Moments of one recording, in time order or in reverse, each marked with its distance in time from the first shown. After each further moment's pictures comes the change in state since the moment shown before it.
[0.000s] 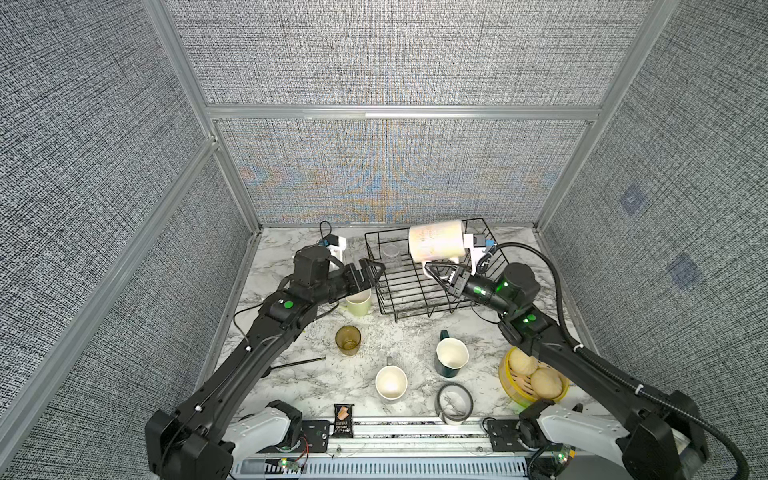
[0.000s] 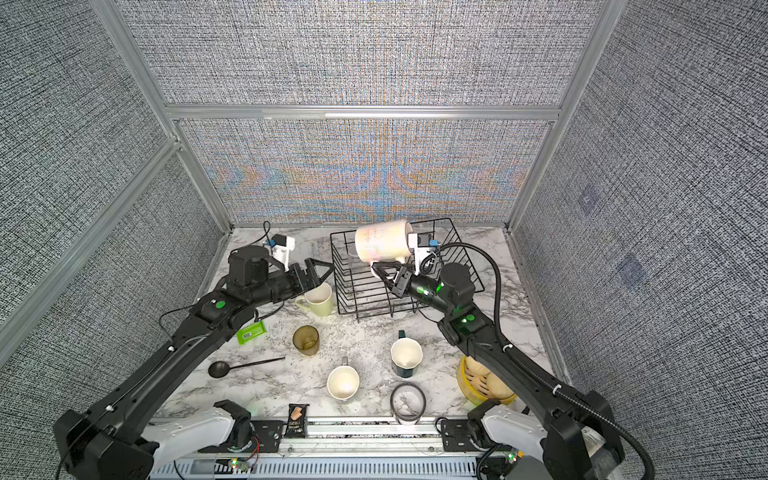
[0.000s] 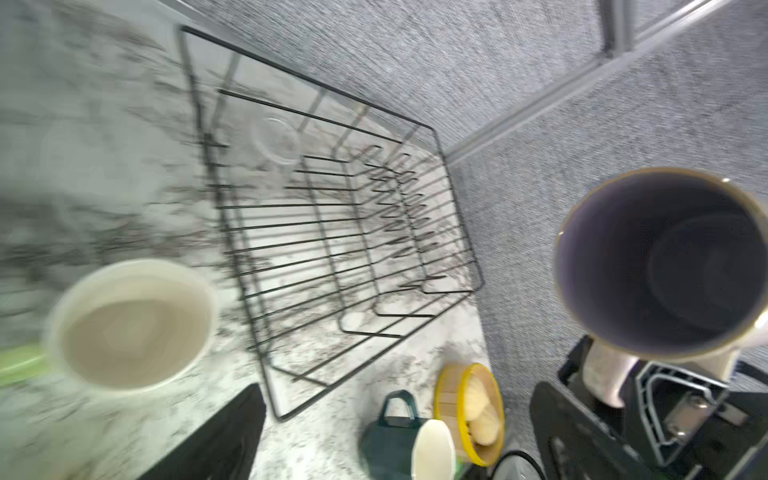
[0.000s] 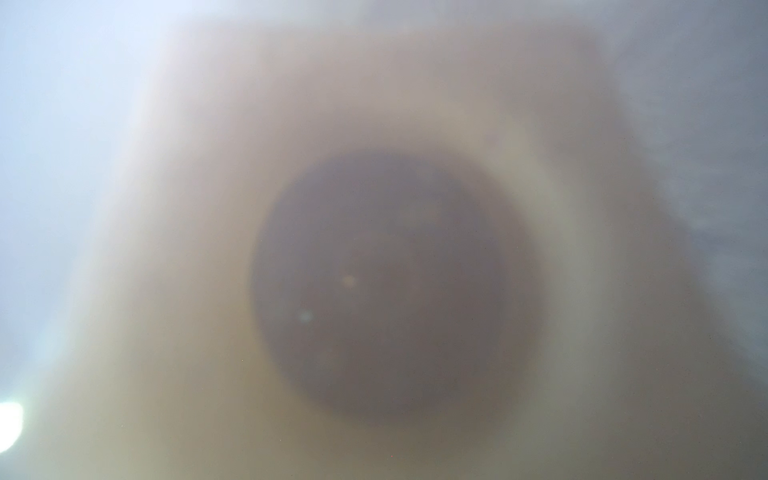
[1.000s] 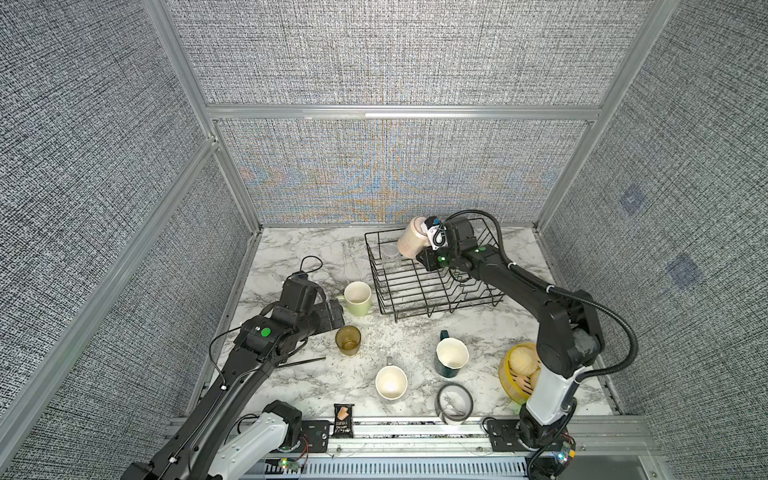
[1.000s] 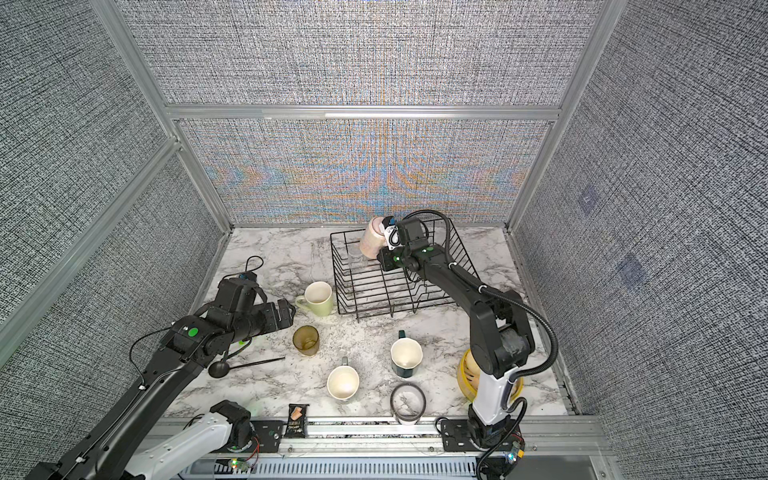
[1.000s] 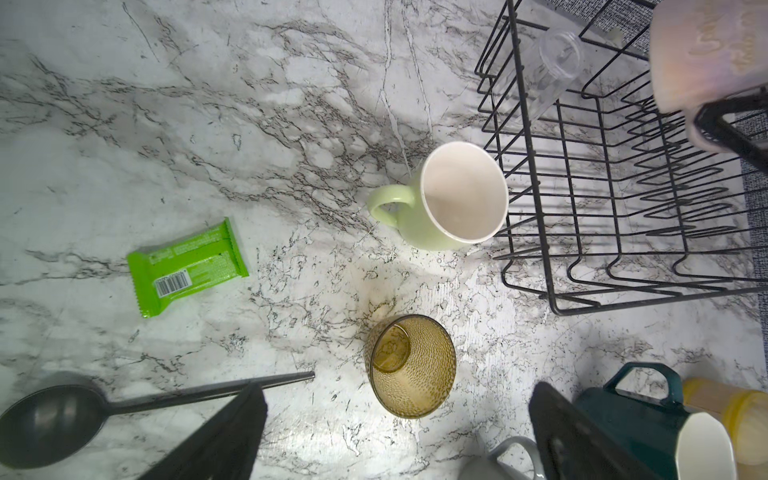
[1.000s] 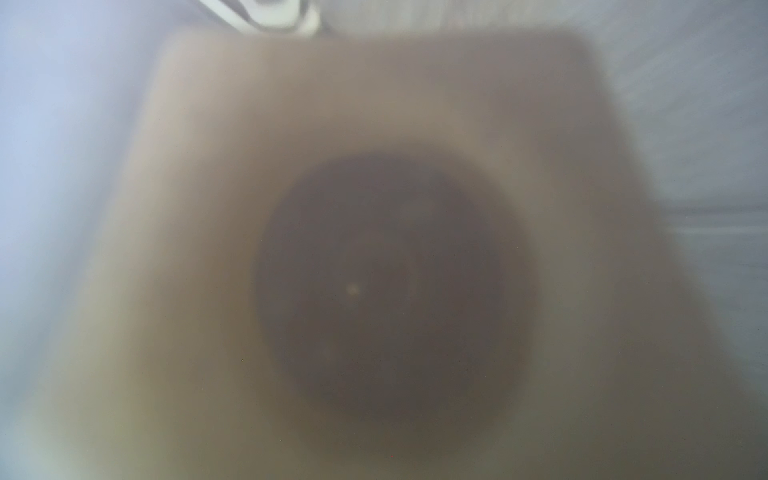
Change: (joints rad) left arm 0.023 -0.179 -0.086 -0.476 -0.342 0.154; right arm -0.066 0.694 0.671 -0.706 0.282 -0.666
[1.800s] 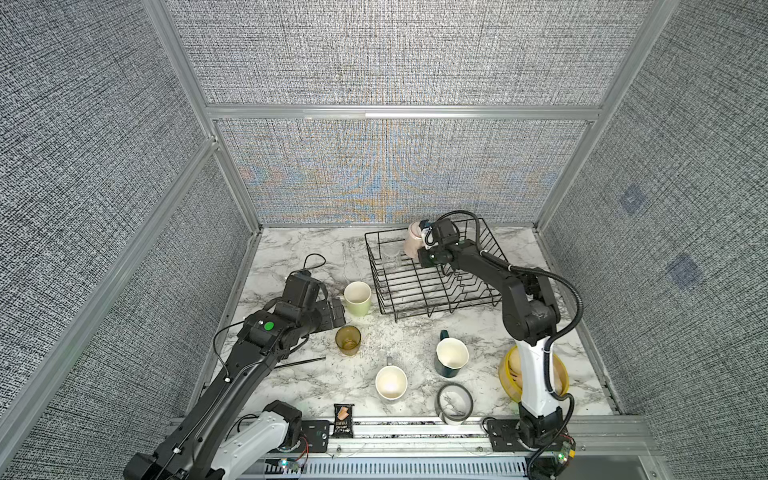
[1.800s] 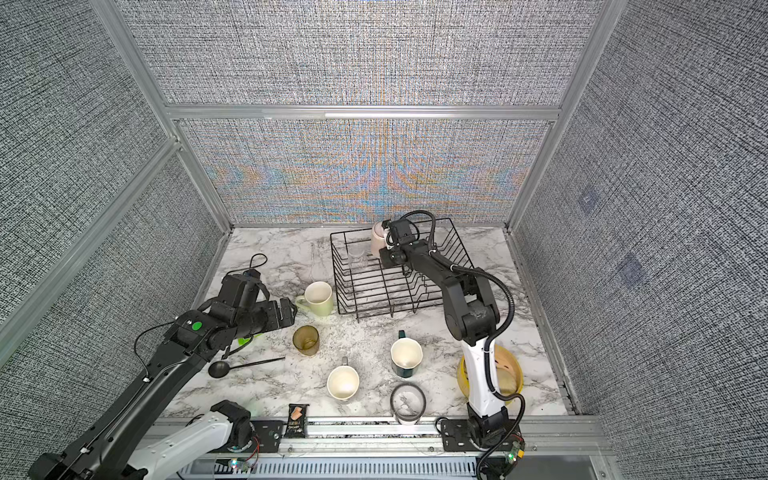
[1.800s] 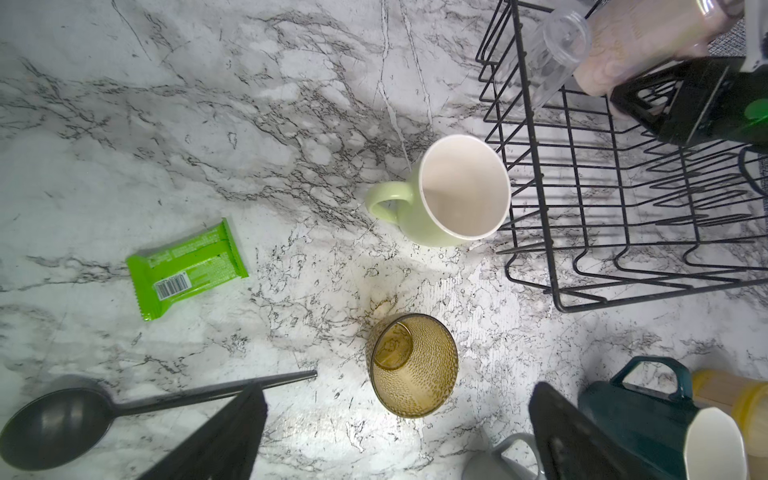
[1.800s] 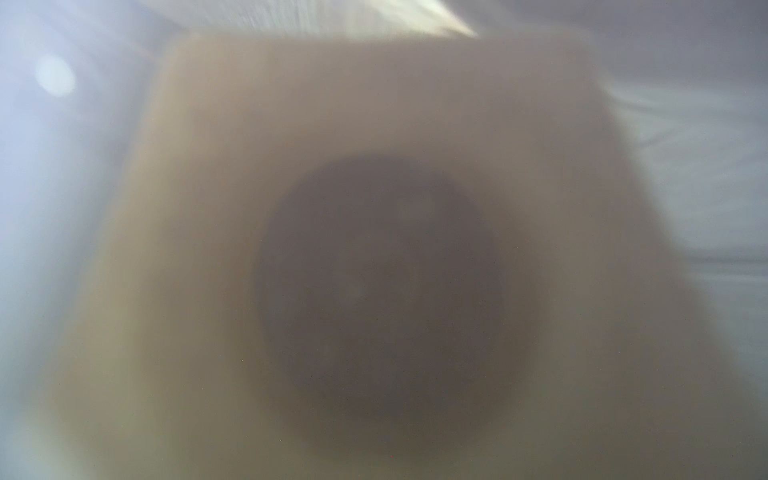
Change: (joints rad) left arm 0.002 0.035 0.023 -0.015 0.010 0.025; right arm -0.027 0.332 0.242 -0.042 0.185 -0.077
